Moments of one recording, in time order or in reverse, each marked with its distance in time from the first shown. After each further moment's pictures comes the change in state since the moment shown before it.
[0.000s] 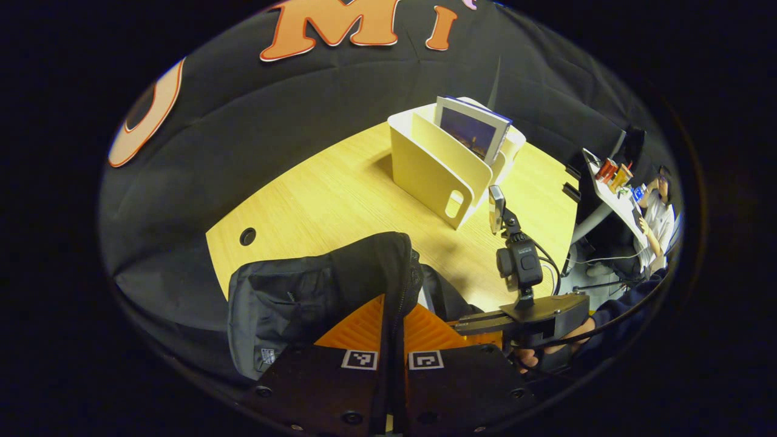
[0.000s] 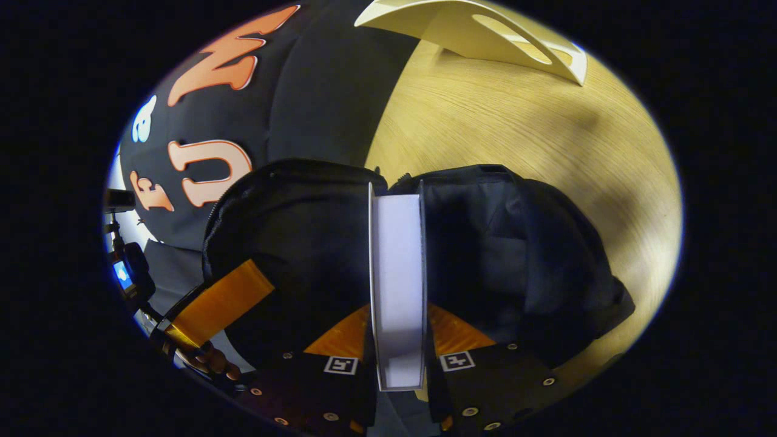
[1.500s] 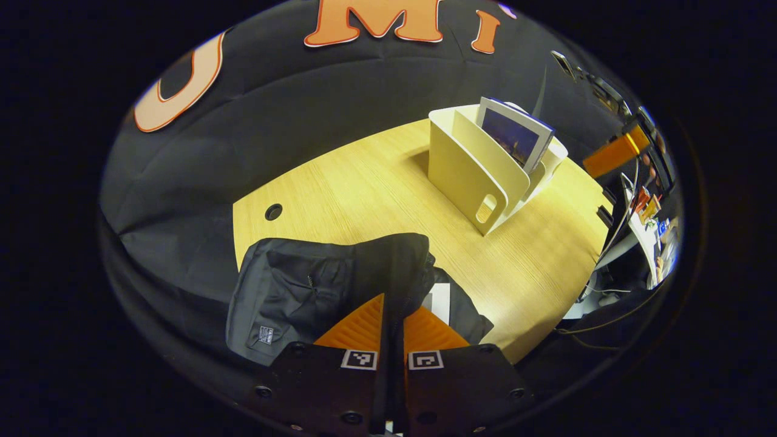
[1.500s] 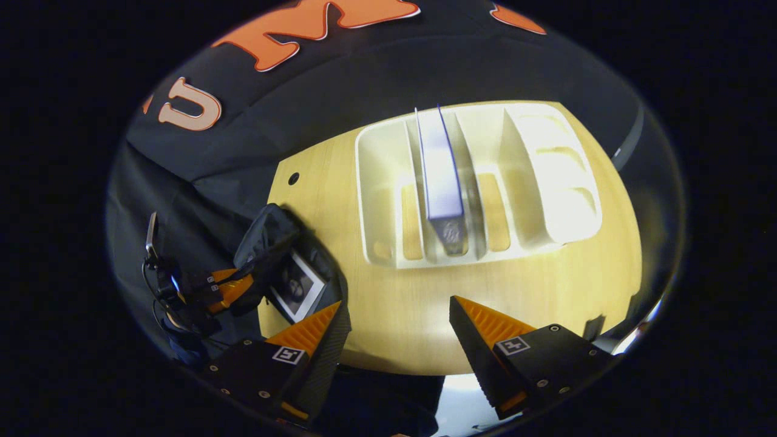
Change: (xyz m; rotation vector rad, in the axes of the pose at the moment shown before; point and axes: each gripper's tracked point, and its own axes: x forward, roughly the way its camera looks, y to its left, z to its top) left arm 0.006 -0.003 -0.013 -0.147 0.020 0.157; right arm -0.264 -0.008 0.269 -0.649 0.118 -0.617
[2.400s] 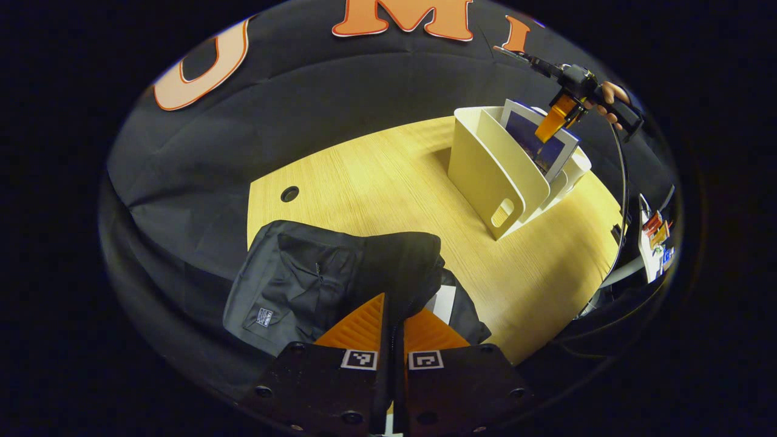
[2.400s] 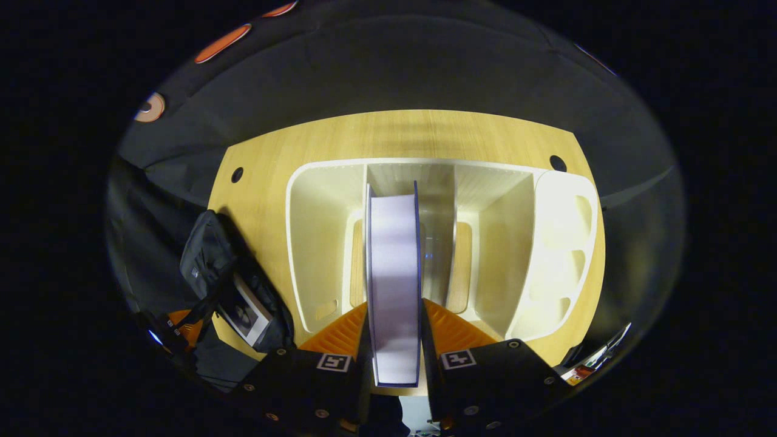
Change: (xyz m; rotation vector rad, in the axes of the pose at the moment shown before) left arm 0.002 -0.001 -0.006 -0.105 0.037 0.074; right arm 0.079 -0.048 0.107 -0.077 0.159 -0.212
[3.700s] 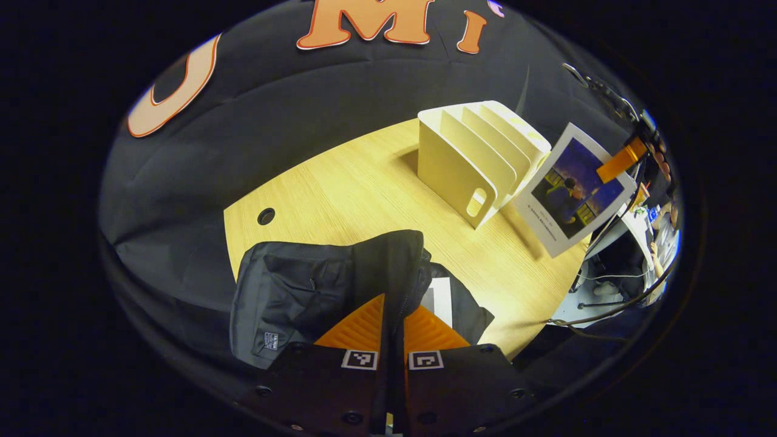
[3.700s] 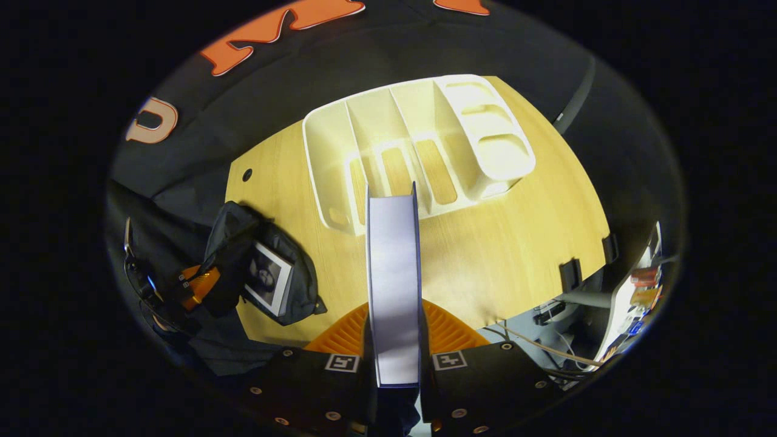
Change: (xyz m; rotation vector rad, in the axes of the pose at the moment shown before) left arm -0.012 0.013 -0.004 0.174 -0.062 -0.160; right arm -0.080 0.040 -0.214 0.292 -0.059 0.068
